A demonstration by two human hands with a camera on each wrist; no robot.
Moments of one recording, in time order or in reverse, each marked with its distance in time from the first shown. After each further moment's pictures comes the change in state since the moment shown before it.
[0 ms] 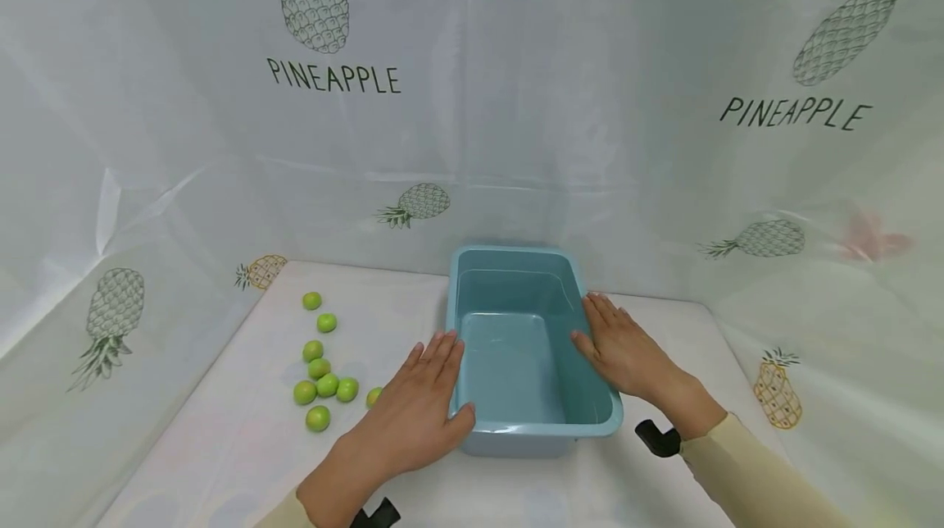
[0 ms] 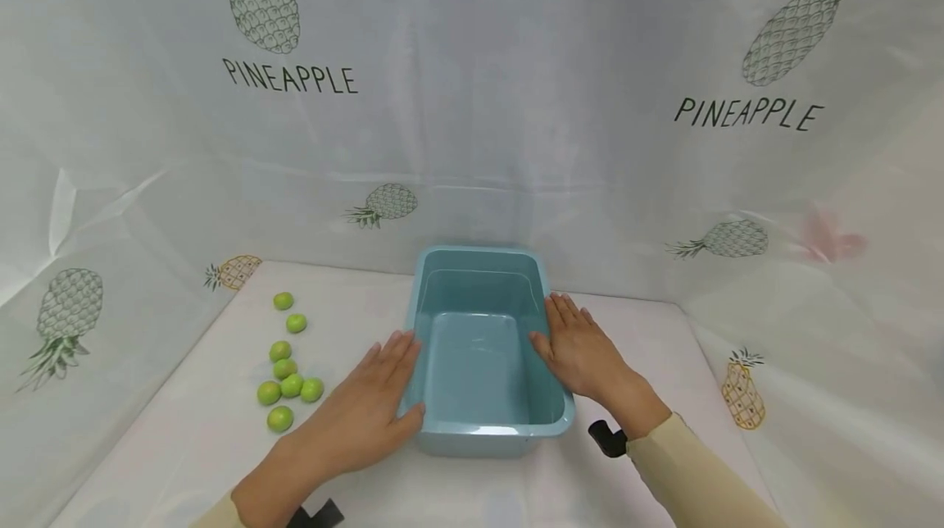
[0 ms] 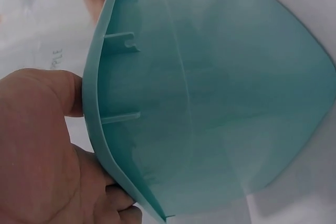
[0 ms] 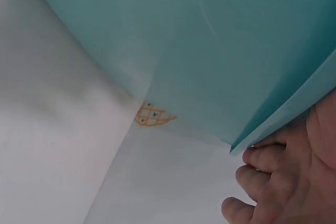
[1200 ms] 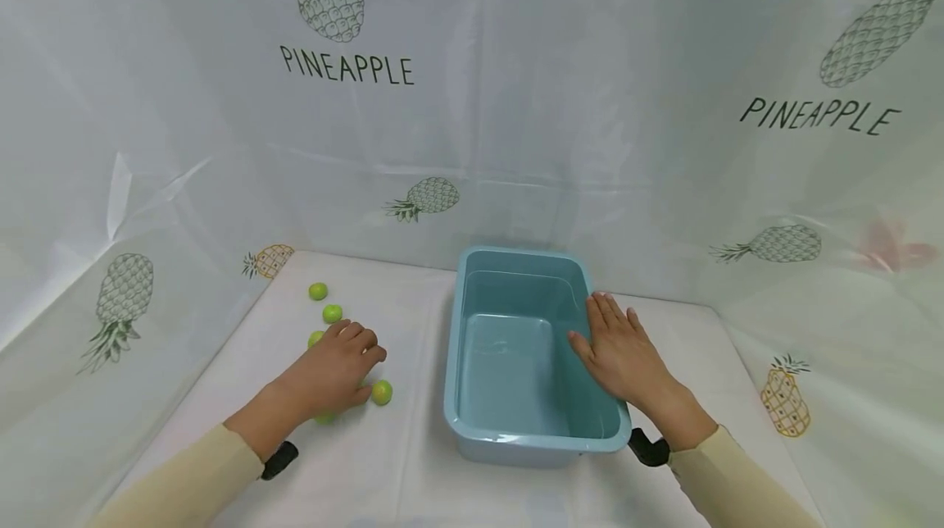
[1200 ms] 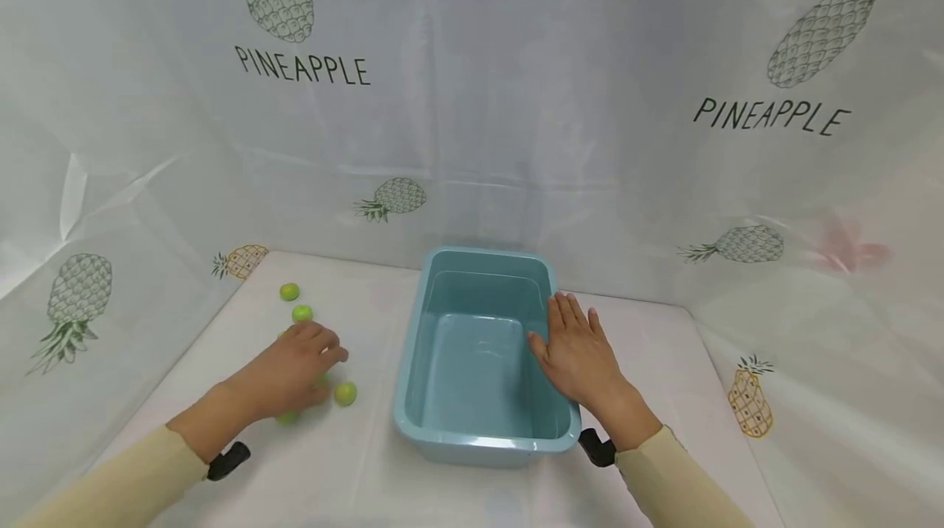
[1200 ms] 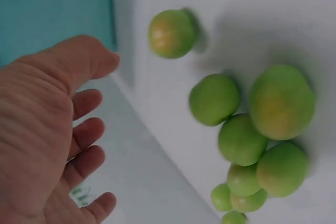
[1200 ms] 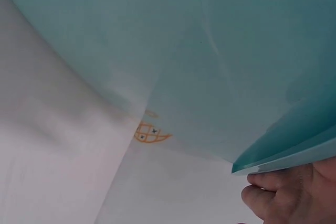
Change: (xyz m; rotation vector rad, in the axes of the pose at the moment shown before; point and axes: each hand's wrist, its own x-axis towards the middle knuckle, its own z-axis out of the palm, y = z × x) left_hand -0.012 -0.153 -0.013 0.487 0.059 0.261; right_hand 0.006 -0.018 0.012 -0.029 0.055 0.088
